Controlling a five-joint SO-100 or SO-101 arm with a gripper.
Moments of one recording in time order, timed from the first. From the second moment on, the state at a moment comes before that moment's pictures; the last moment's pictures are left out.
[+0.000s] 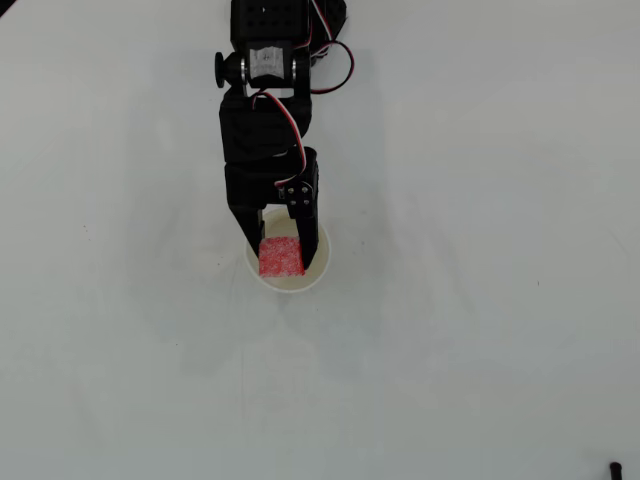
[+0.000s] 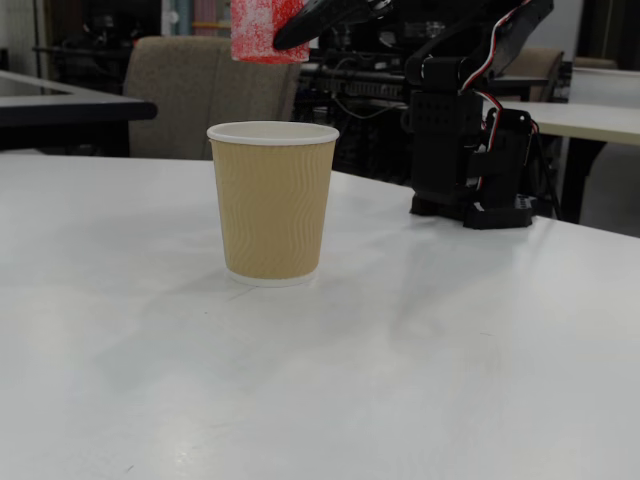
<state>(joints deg) 6.0 152.5 138.4 26.9 -94.5</state>
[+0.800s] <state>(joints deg) 6.0 159.1 140.2 29.9 -94.5</state>
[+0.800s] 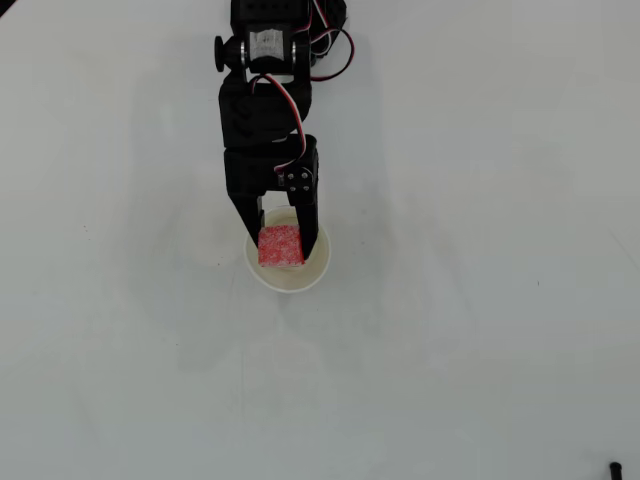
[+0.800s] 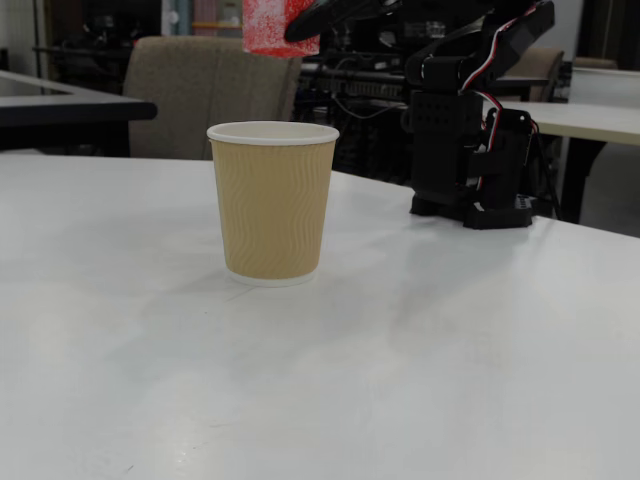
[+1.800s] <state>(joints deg) 5.9 159.6 141.4 29.9 -93.8</state>
